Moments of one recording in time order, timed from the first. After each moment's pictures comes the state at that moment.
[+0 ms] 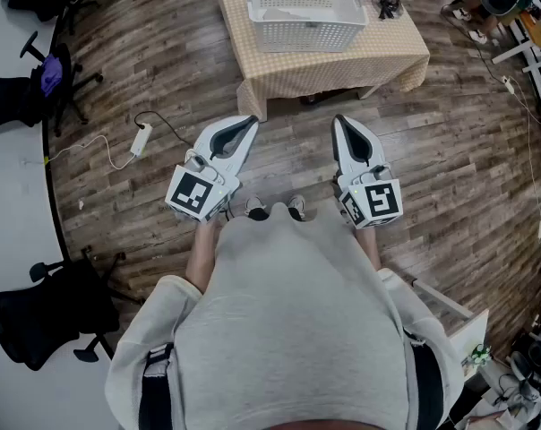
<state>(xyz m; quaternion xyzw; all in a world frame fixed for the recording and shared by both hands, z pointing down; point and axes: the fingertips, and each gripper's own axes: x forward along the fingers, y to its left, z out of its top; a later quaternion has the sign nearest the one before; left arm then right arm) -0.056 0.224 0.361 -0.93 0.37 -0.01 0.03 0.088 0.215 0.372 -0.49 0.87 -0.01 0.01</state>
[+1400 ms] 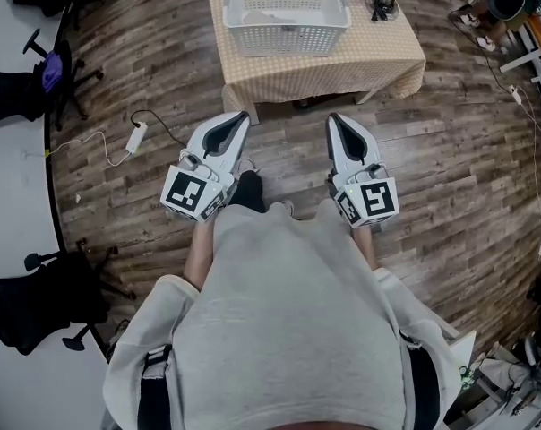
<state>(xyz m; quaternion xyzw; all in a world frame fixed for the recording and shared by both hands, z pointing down) 0.017 0.185 0.371 -0.91 0.42 -0.02 0.02 0.166 0.175 0.387 -0.47 0.88 -0.02 0.03</state>
